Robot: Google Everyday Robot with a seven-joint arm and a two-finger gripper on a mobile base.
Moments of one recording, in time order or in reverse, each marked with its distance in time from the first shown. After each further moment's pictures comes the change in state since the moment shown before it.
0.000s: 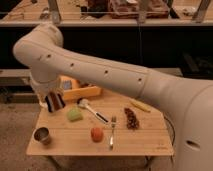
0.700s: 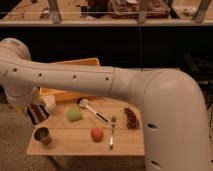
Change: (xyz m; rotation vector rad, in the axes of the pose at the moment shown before) arm -0.005 -0.047 0.036 -0.015 -0.066 -0.092
